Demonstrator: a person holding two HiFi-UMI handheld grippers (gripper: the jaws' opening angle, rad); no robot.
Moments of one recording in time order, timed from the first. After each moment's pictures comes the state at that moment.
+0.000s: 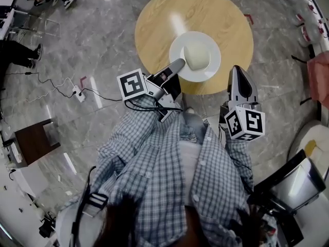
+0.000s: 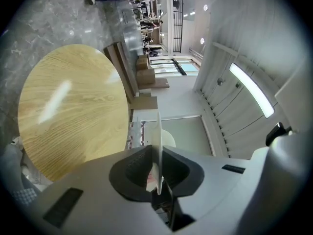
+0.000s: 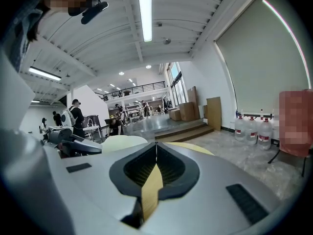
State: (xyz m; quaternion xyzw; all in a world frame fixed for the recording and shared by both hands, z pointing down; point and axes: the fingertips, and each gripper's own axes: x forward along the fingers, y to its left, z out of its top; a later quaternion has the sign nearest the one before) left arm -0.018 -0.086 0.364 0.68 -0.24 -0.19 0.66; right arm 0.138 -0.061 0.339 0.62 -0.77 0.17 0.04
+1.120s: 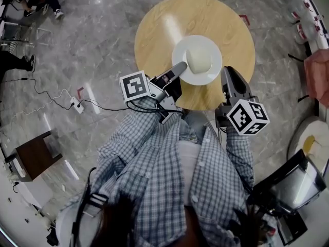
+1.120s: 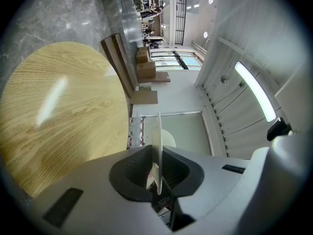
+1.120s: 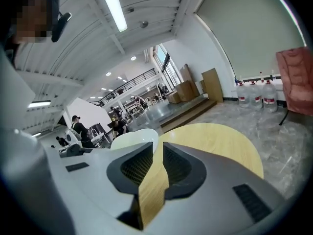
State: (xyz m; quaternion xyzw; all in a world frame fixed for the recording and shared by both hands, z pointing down) left arm -0.012 -0.133 0.379 0.69 -0.20 -0.16 0.68; right arm 0.117 -0.108 0.373 0.58 -0.75 0.33 0.00
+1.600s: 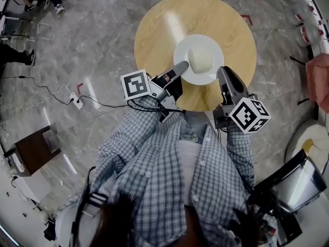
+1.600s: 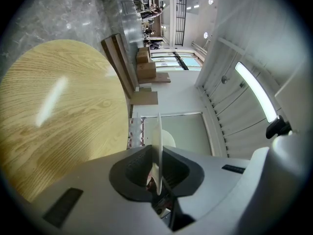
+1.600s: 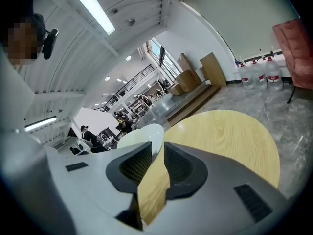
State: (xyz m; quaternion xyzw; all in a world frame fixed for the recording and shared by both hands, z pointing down) left arm -0.013 -0.147 0.380 0.69 -0.20 -0.17 0.68; right arm 0.102 -0.125 0.382 0.53 -0.75 0.40 -0.04
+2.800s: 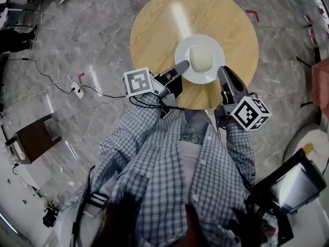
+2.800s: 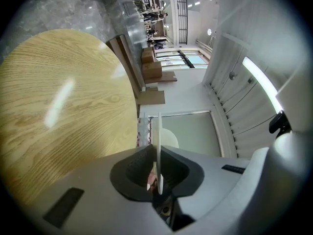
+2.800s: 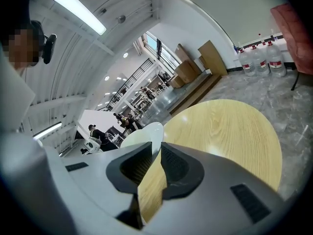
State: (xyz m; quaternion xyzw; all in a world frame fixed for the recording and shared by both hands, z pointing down) left arm 0.010 -0.161 0.421 0.68 -0.24 -0.13 0.68; right arm 0.126 -0.143 0.416 0.48 -0.75 0.46 -0.03
